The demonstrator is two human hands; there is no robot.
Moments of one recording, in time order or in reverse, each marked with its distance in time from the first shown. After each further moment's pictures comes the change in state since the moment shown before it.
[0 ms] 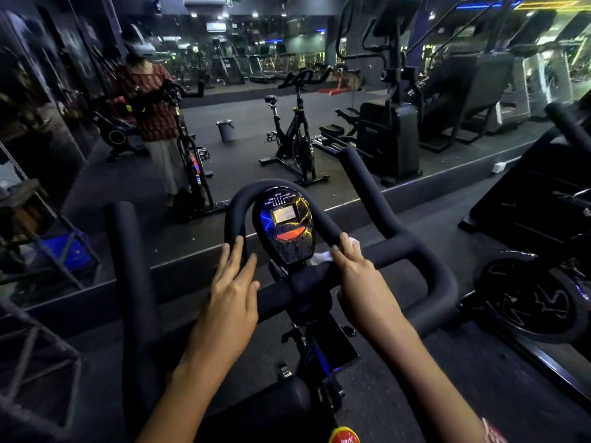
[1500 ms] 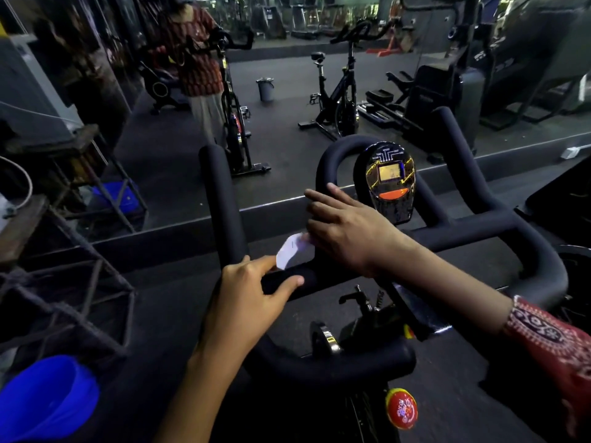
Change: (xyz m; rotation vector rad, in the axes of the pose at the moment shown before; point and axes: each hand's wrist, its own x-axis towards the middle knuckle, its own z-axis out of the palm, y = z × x) left_hand -0.048 -0.044 -0.074 -0.127 -0.008 -0.261; right_hand 0.052 -0.085 0.046 -0.380 0.175 -0.995
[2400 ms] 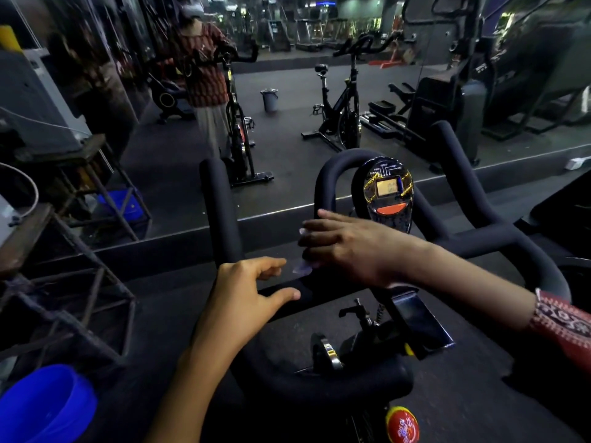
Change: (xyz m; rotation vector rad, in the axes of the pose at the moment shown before) left_hand 0.016 0.002 -0.007 -0.100 -0.081 -0.074; right_hand -0.002 0.014 -0.020 0.019 -0.195 -0.229
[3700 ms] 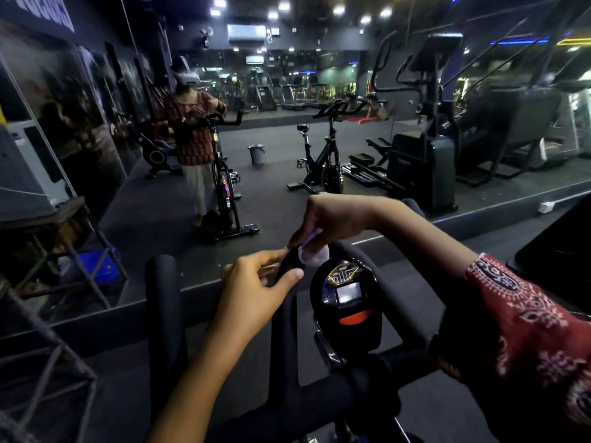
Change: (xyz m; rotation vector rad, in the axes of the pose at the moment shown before) left_hand 0.135 0.060 0.040 -0.231 0.099 0.054; right_hand 0.047 0.169 -0.052 0.509 -0.174 0.172
